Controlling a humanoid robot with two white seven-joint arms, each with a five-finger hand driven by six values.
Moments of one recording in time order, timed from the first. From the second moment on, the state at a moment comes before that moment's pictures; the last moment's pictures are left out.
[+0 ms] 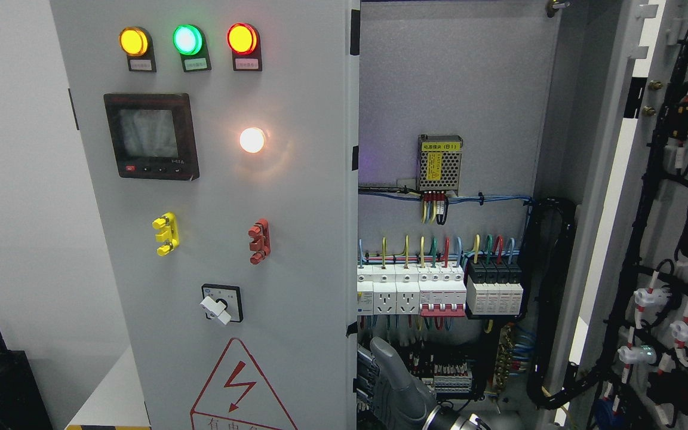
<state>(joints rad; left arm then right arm) 0.00 -0.05 0.14 0.08 -0.19 -0.29 -0.22 -0.60 -0.24 0.57 -1.52 -0.69 0.15 0.30</state>
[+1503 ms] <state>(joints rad) 0.00 -0.05 0.14 0.08 -0.19 -0.28 -0.22 -0.54 -0.19 0.63 -1.64 -0.73 0.15 0.30</state>
